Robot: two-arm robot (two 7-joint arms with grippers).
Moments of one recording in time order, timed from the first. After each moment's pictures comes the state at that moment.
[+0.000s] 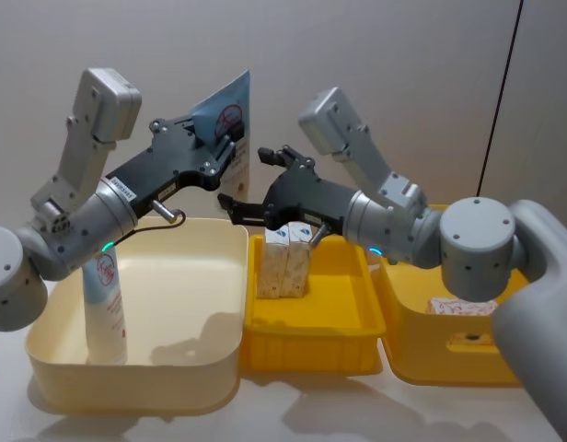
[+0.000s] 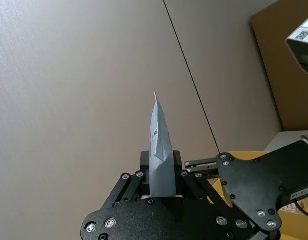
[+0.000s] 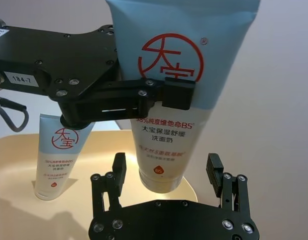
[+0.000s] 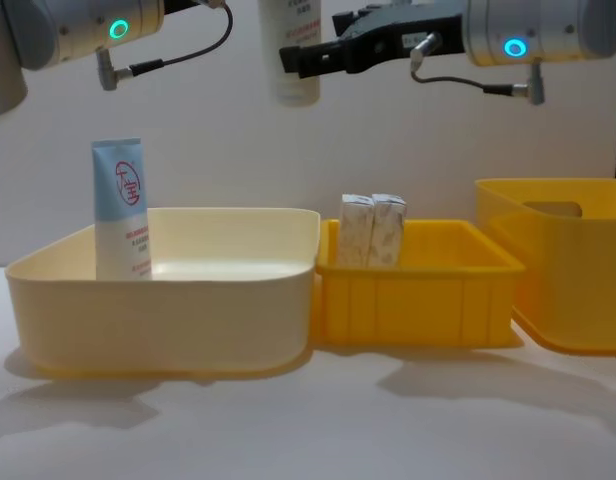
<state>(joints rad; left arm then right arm) -0.81 0.23 0.40 -1.15 -0.30 -0.21 -0.53 0.92 0.18 -0.52 -1.03 0.13 0.04 0.60</state>
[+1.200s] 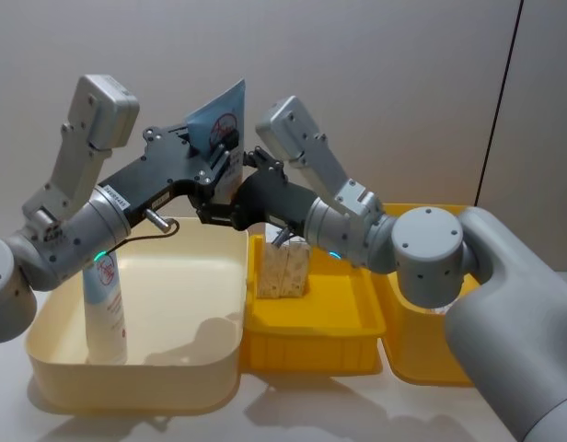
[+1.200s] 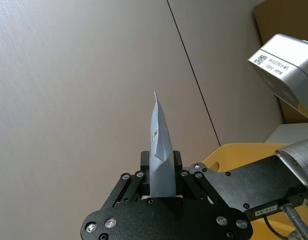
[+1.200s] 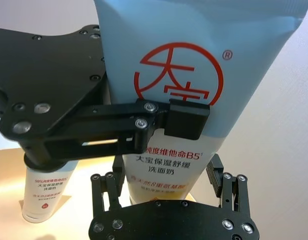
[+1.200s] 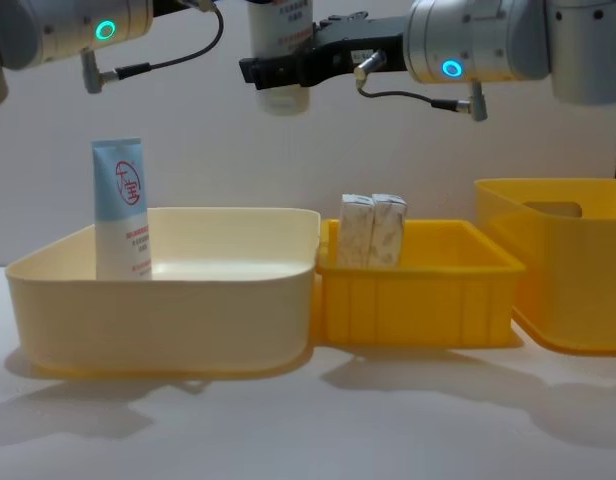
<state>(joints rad) -0.76 0.26 0.40 -1.25 -0.29 -0.15 -0.49 0.96 0.09 -0.56 -0.91 0.09 -0.02 0.51</state>
